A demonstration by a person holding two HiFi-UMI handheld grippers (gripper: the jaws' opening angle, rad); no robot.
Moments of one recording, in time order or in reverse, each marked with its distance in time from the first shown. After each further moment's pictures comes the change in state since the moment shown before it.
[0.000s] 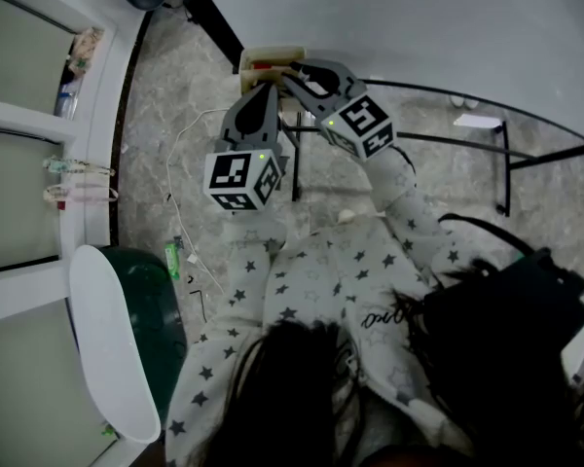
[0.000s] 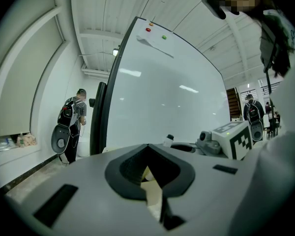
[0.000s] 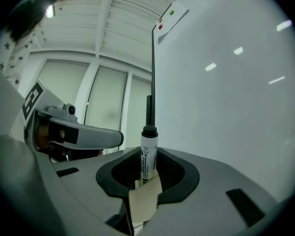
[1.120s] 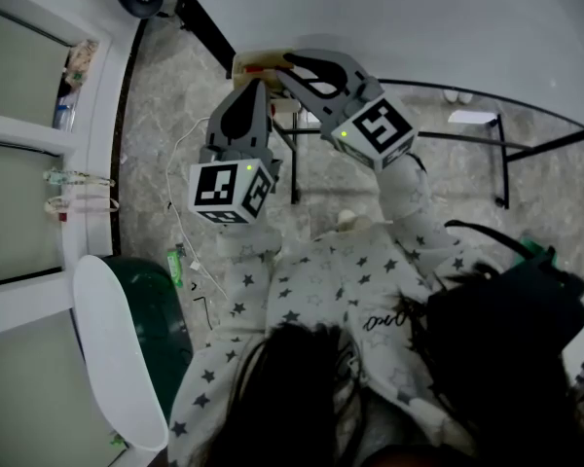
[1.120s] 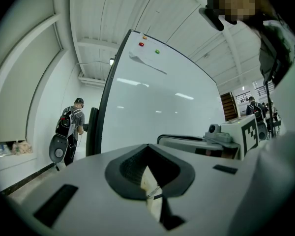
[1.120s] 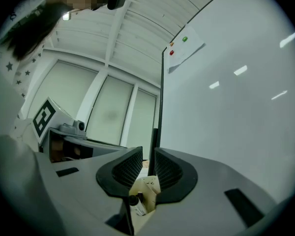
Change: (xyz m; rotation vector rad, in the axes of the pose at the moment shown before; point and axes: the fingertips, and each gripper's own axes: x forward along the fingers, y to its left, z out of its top) left arm -0.006 -0.007 0.050 0.021 -0.089 -0.030; right arm -0.026 0.008 0.078 -0.088 -0.118 0.006
